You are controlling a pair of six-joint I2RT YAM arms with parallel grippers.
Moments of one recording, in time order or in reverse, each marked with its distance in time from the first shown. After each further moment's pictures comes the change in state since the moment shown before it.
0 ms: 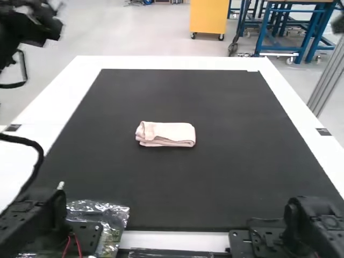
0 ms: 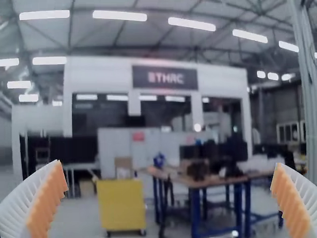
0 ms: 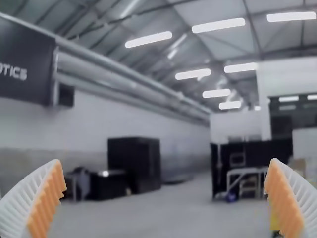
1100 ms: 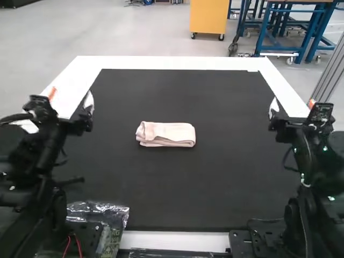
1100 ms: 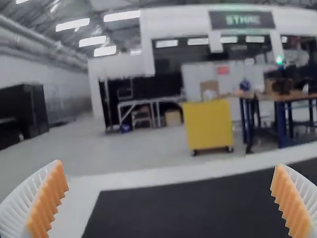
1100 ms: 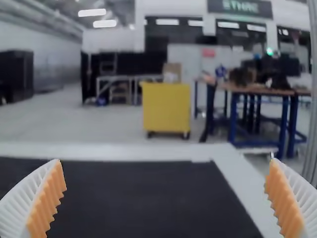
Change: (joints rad) left arm 0.001 -0.370 -0.740 0.035 -0.236 0.271; right arm 0.026 -0.193 -0.852 0.207 0.386 -0.293
